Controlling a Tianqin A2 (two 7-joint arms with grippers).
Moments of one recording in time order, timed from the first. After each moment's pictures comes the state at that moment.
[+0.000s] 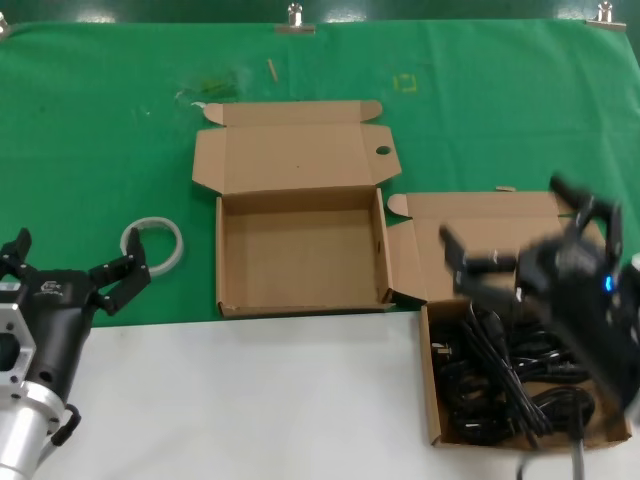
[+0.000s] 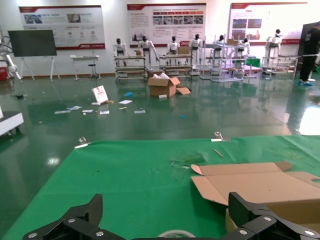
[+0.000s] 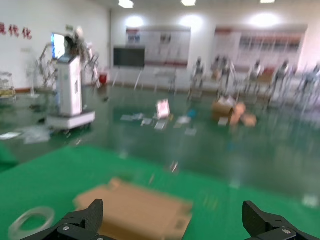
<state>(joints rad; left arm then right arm) 0.00 -0.30 1.60 -1.60 -1.80 0.00 0.00 -0.07 0.71 -1.86 1.92 2.02 0.09 0.02</state>
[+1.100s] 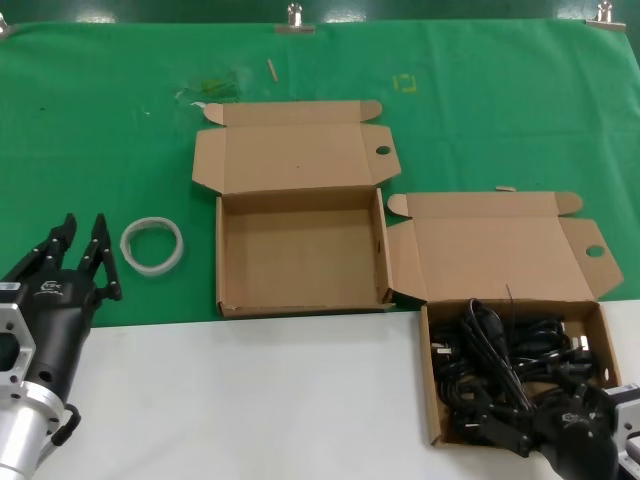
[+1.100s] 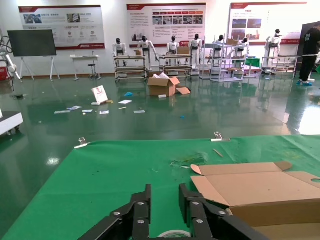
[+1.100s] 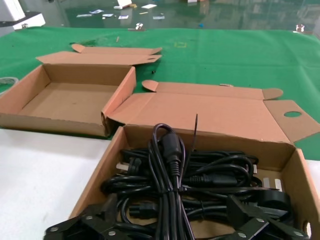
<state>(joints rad) 0.00 -0.30 1.60 -1.60 -1.80 0.00 0.00 -0.12 0.80 -2.14 1.70 2.40 0.30 -0.08</state>
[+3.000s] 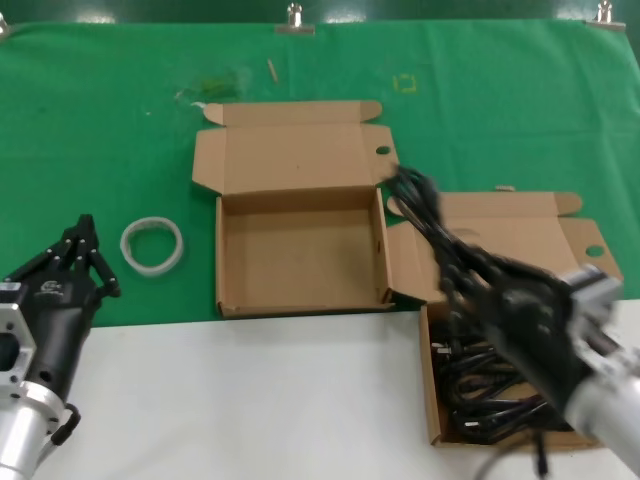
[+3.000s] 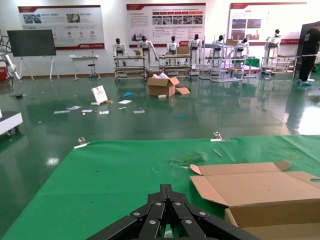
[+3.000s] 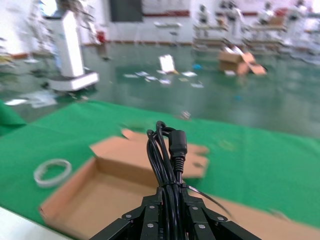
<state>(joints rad) 0.00 -0.30 1.60 -1.60 -1.80 0.00 0.00 0.12 0.87 -2.25 1.90 2.51 0.35 -0.23</state>
